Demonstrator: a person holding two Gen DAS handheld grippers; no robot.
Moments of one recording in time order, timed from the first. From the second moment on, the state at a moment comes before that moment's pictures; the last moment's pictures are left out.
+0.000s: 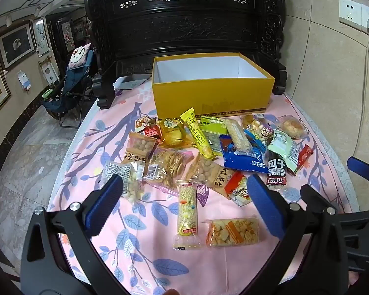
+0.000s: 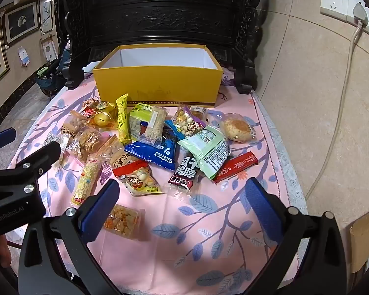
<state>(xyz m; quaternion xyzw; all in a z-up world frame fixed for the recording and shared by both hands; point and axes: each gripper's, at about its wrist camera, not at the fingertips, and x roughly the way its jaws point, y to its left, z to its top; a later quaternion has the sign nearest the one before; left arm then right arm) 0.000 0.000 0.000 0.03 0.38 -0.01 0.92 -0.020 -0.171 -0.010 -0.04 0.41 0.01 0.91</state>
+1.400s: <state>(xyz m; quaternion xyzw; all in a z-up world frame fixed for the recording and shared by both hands) -0.001 0.001 -0.010 0.03 0.39 -0.02 0.92 -0.018 -0.169 -0.015 -0.05 0.42 0.01 0.90</state>
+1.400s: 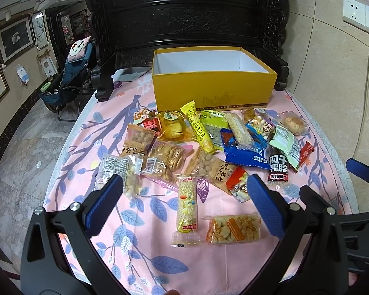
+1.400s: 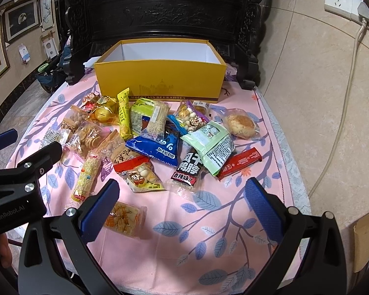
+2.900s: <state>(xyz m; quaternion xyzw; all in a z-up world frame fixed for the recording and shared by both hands) 0.001 0.003 -0.016 0.02 0.40 -0.02 0.92 -0.017 -0.167 -0.019 -0.05 0.43 0.01 0.90</state>
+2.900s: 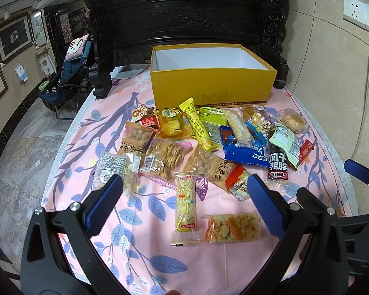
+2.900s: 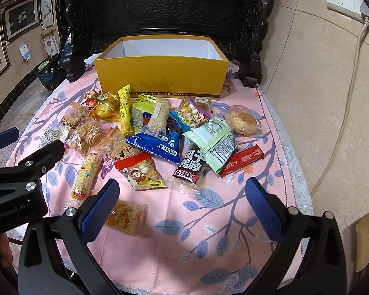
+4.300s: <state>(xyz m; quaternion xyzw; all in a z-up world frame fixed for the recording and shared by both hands) 0.005 0.130 -0.070 -0.06 0.46 0.08 0.88 0.004 -0.124 -0.125 -0.09 0.51 0.27 0.81</state>
